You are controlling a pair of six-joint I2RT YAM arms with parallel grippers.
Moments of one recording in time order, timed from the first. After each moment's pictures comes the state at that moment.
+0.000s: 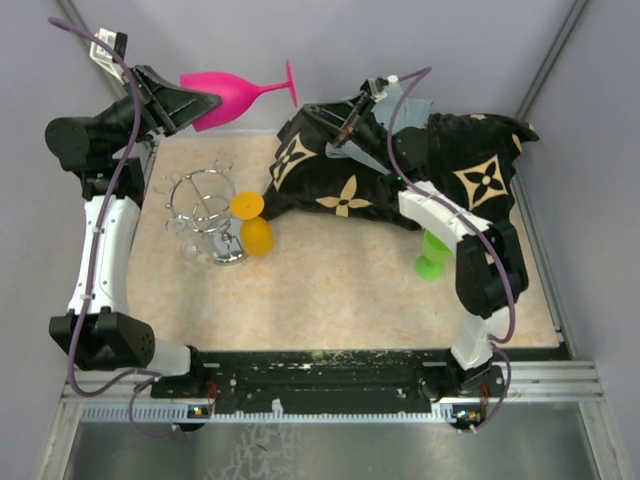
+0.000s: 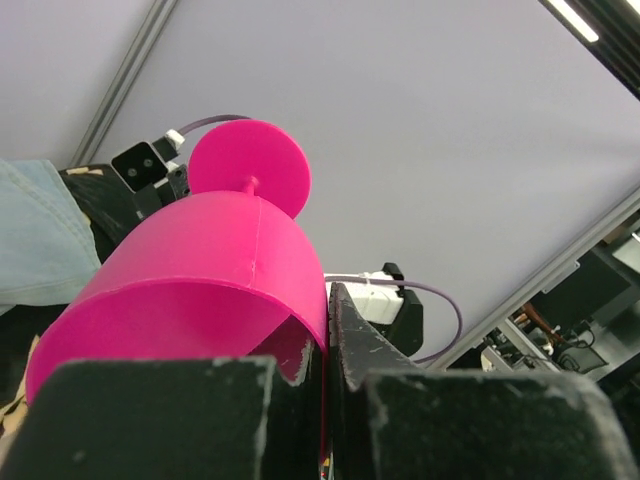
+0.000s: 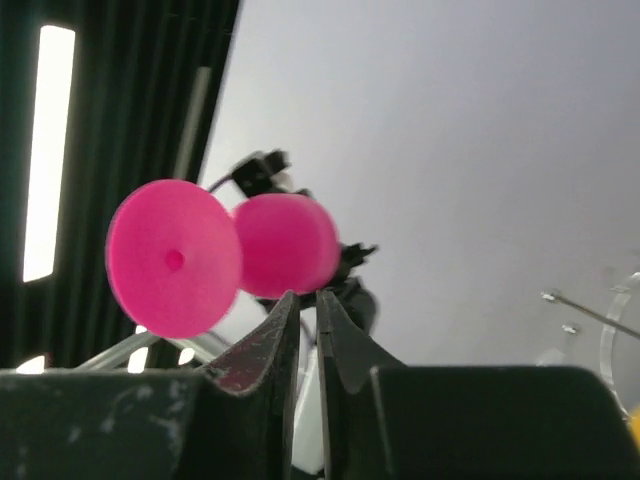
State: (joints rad) left arm 0.06 1.41 1.56 0.75 1.09 -1.52; right arm 0.48 1.84 1.47 1.09 -0.55 1.83
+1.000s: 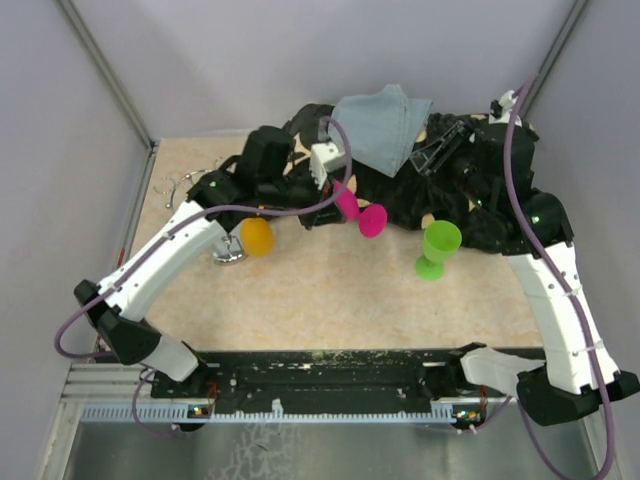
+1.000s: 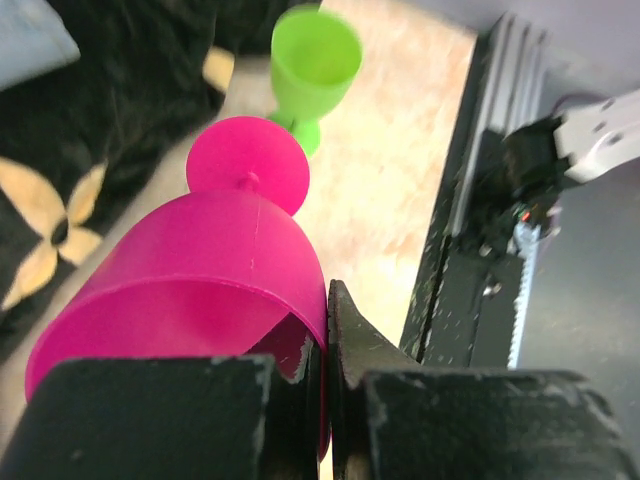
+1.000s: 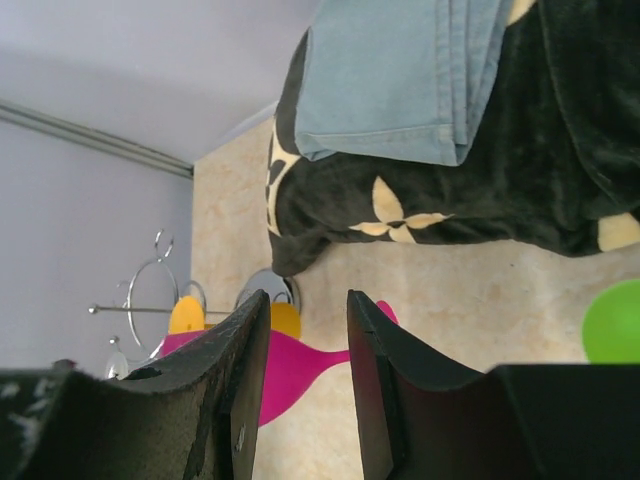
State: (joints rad) left arm -0.74 1.51 1.71 -0.66 0.58 0.03; right arm 0.36 1.15 1.62 -0.79 0.08 0.78
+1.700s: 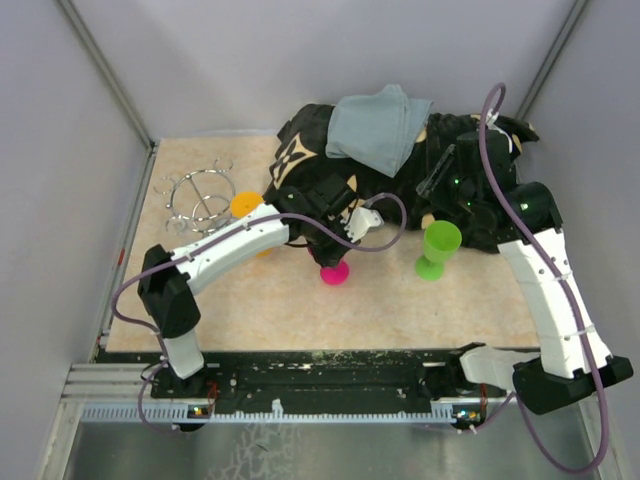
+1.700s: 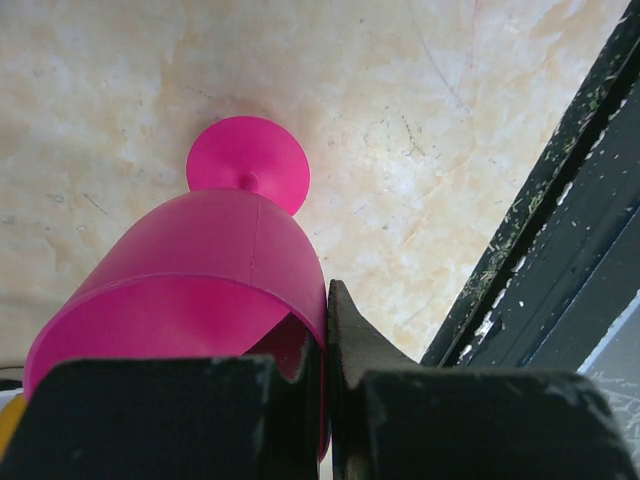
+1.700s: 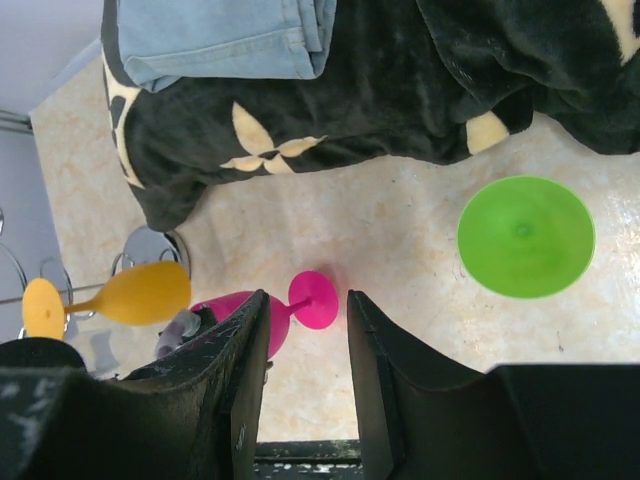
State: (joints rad) left arm -0.91 1.79 1.68 -0.98 0.20 0.24; right arm 0.36 1.20 1.65 -1.08 0.18 0.75
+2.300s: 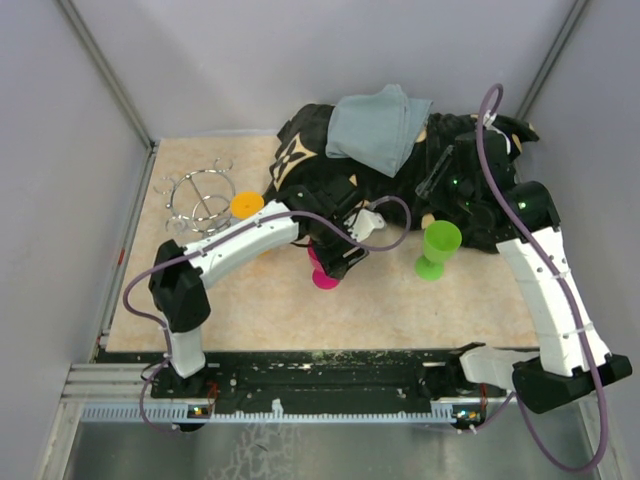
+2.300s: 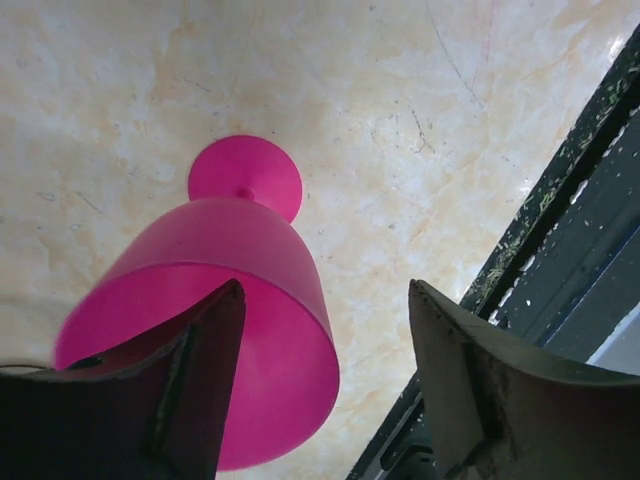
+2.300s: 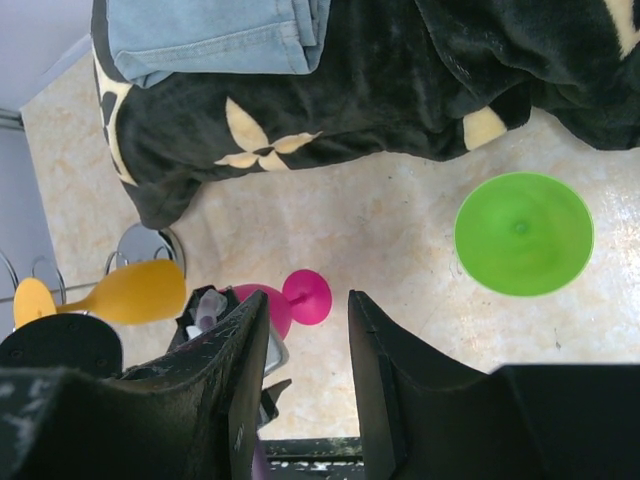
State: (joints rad) left arm -0.92 1.87 1.71 -1.02 0.17 0.24; right arm 0.36 1.20 1.64 -1.09 0.18 0.75
